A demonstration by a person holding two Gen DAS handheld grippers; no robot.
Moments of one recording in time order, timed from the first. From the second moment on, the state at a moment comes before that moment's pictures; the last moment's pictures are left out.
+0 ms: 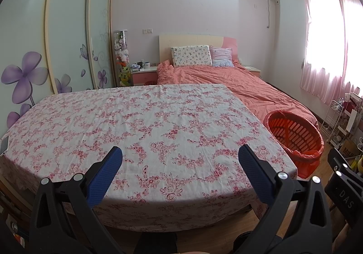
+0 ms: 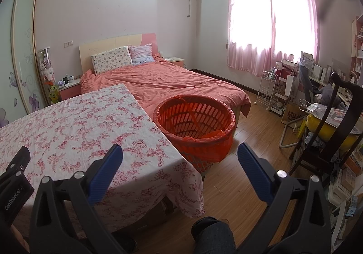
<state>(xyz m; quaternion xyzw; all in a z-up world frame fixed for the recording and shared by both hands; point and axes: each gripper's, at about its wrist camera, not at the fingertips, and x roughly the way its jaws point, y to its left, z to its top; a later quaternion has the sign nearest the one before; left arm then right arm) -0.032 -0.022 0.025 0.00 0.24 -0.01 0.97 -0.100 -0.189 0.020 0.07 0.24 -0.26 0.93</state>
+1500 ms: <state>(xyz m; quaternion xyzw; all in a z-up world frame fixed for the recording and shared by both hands) -0.030 -0.023 0.021 0.00 0.25 0.00 0.97 -0.100 -0.190 0.022 0.07 0.24 -0.26 0.93</state>
